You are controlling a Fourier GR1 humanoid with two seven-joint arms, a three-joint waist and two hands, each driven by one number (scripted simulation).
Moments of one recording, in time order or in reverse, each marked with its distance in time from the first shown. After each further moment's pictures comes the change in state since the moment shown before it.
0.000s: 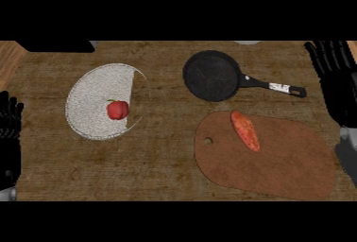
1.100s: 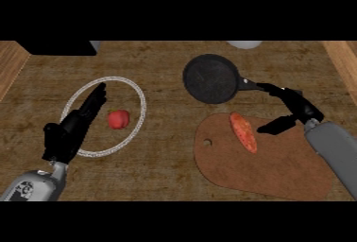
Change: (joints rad) left arm -0.244 -0.031 -0.273 0.110 -0.036 -0.256 0.298; right arm -0.208 -0.016 0.354 0.723 0.454 0.260 0.059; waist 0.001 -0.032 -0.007
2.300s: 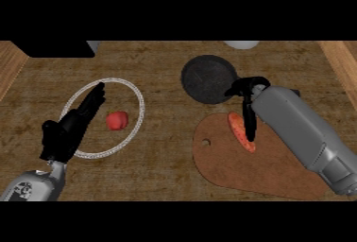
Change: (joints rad) left arm 0.010 -0.038 0.053 -0.016 -0.044 -0.051 0.040; right arm -0.358 0.207 0.138 0.118 0.147 0.714 0.567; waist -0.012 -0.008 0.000
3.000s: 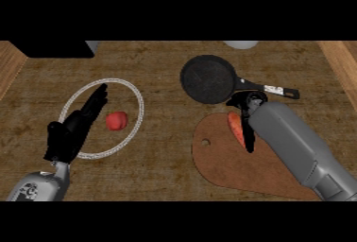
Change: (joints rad) left arm 0.013 -0.069 0.047 0.006 -0.067 -0.050 0.004; right arm 0.124 0.047 -0.067 -0.075 0.194 -0.007 0.029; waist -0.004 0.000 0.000
